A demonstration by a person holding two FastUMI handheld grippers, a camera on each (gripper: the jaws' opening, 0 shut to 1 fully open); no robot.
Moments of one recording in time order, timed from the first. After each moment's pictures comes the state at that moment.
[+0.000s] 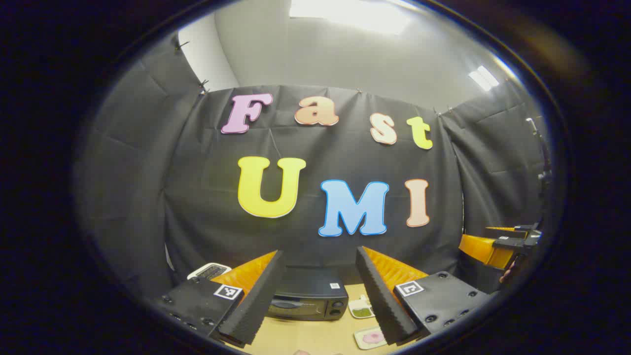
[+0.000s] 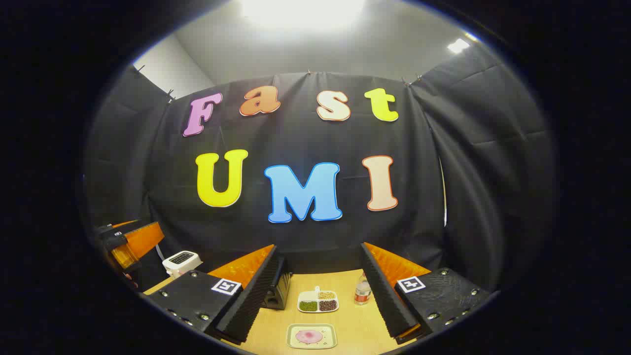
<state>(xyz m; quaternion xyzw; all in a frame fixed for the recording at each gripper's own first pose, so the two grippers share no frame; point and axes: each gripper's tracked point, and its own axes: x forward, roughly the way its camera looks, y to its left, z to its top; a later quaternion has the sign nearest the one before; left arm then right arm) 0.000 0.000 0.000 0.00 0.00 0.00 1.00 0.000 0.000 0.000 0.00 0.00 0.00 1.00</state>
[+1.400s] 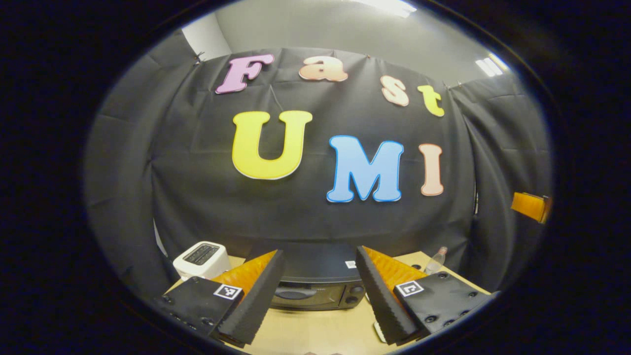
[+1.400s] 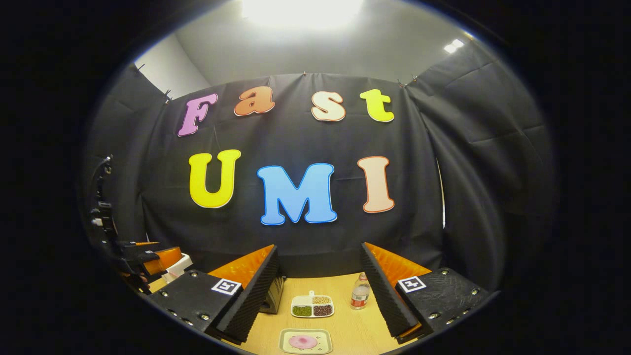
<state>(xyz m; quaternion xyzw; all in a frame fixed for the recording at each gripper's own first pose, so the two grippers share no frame) 0.108 0.066 -0.123 0.01 0.11 0.00 0.99 0.018 -0.015 -0.022 -0.01 -0.01 -0.02 1.00</state>
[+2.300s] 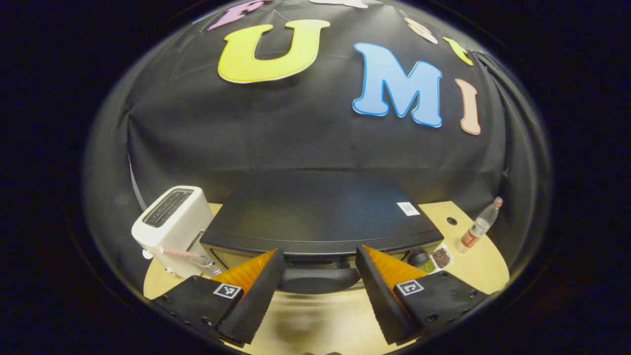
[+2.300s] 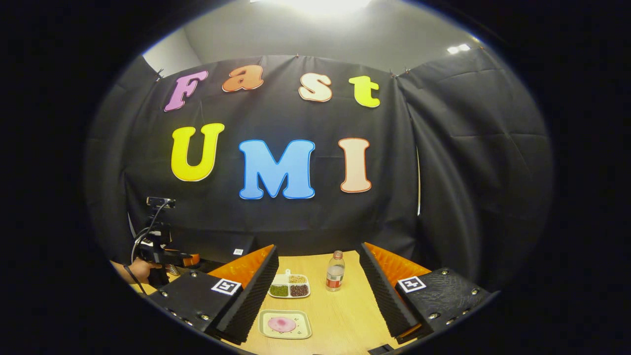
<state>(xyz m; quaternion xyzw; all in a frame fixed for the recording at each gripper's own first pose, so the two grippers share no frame) 0.216 0.119 -0.324 0.02 0.30 0.01 0.95 -0.007 -0.037 -0.055 -0.04 0.06 -0.08 0.99</state>
